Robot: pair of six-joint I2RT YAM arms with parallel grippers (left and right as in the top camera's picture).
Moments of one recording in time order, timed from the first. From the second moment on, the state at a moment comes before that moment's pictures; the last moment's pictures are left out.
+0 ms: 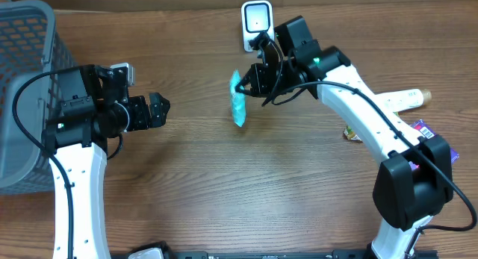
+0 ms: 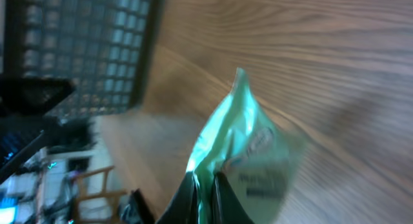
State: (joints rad) left arm 0.23 1.32 1.23 -0.92 0.32 0.03; right arm 0.45 1.94 1.61 -0.58 -0.77 0.39
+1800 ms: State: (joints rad) left arm 0.23 1.32 1.23 -0.92 0.32 0.03; right arm 0.76 2.09 1.35 -0.21 -0.42 0.51
